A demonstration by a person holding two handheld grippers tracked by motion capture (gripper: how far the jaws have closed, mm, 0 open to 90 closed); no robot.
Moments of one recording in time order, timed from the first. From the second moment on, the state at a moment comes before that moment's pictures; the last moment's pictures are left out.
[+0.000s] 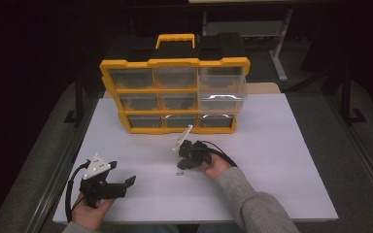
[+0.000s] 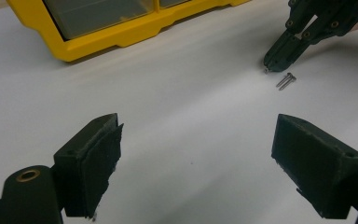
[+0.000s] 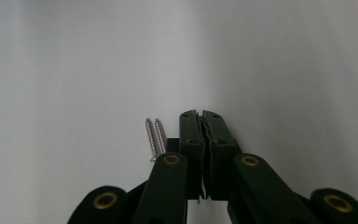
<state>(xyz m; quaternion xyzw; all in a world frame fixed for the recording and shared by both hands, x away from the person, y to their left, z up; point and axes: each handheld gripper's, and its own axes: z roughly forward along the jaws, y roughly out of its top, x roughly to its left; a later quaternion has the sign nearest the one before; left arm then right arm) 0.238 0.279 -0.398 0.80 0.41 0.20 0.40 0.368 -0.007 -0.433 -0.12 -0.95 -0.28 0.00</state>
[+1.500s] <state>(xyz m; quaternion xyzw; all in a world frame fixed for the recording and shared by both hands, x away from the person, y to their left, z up) 0.238 0.278 -0.399 0.79 0.41 0.21 0.41 0.326 -0.029 -0.276 -0.08 -0.93 -0.36 0.03</state>
